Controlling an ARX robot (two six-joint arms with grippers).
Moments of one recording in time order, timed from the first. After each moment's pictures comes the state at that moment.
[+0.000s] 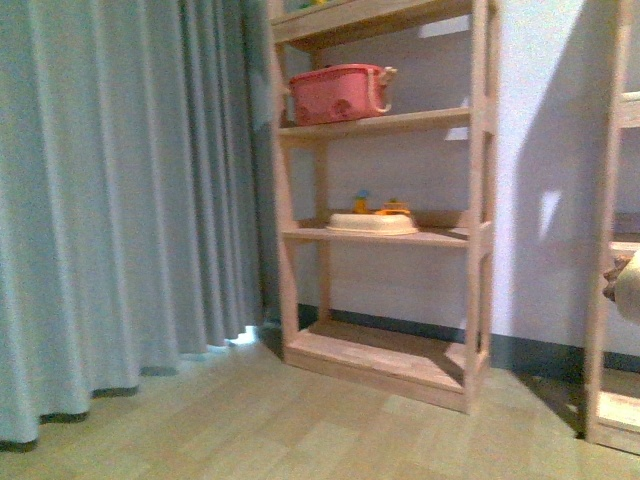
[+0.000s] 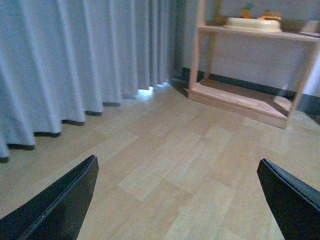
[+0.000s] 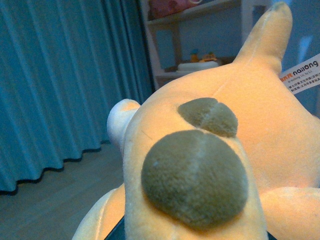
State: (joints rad) left arm 0.00 0.18 0.01 0.18 0.00 0.00; right arm -0.02 0.15 0.11 0.23 0.00 0.16
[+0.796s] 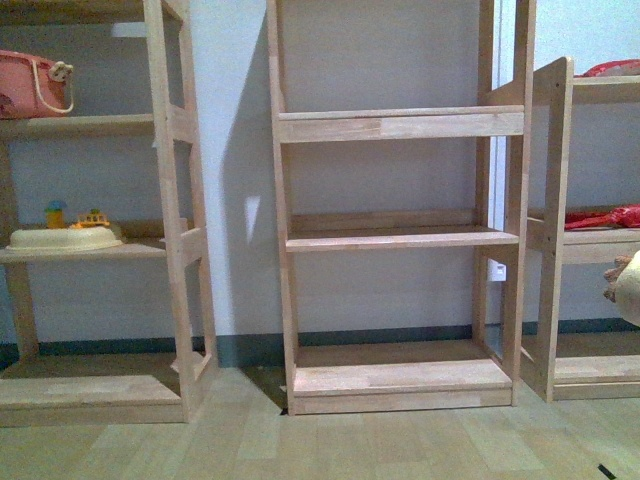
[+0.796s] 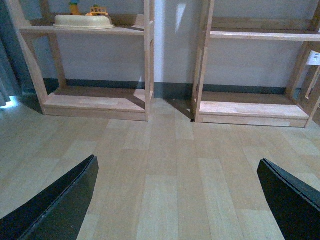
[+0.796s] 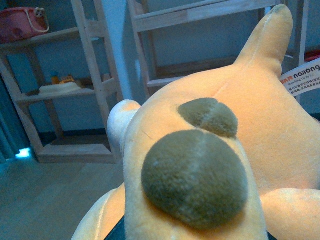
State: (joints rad) left arm 0.00 0.18 0.01 0.18 0.00 0.00; right arm -0.02 0.14 0.11 0.23 0.00 0.16
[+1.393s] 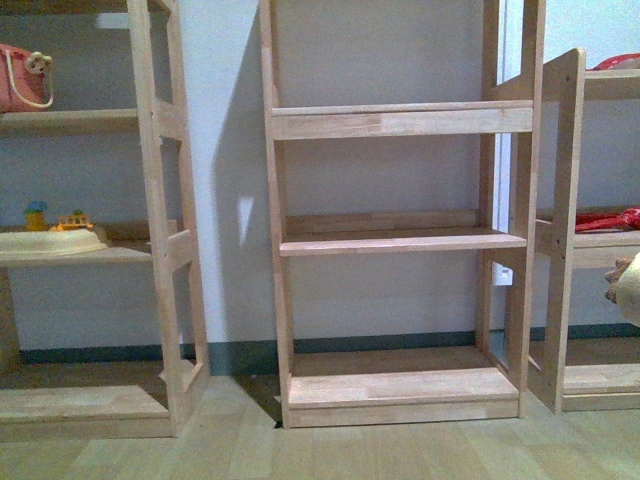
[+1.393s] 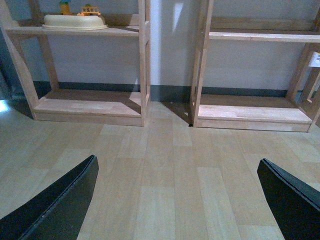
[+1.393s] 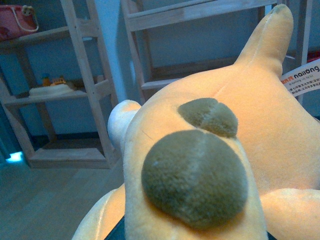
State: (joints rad) left arm 0.00 0.18 0.01 0.18 0.00 0.00; right arm -0.02 0.14 0.11 0.23 0.00 0.16
